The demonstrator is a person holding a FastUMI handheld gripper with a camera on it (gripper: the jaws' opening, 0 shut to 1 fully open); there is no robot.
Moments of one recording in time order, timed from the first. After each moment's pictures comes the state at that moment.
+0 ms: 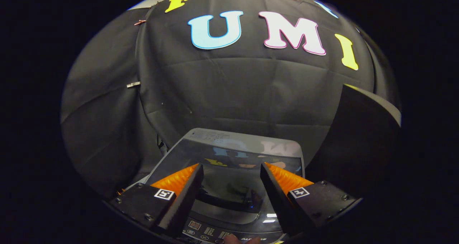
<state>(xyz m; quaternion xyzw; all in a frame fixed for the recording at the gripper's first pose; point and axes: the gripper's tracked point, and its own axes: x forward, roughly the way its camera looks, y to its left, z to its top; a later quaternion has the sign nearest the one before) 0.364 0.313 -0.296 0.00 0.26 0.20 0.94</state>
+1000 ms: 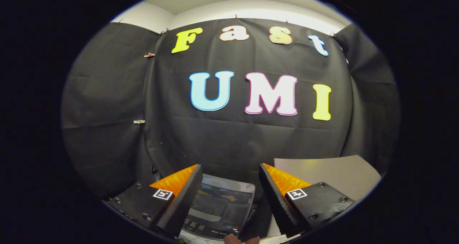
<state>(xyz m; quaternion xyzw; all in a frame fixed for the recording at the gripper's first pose) 0.308 0.186 -0.080 0.00 0.09 0.16 0.98</state>
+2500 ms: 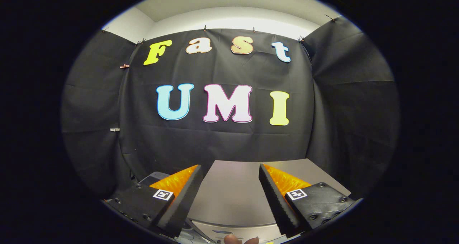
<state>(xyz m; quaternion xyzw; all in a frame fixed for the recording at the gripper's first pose) 0.287 0.037 -0.058 0.00 0.07 0.07 1.00</state>
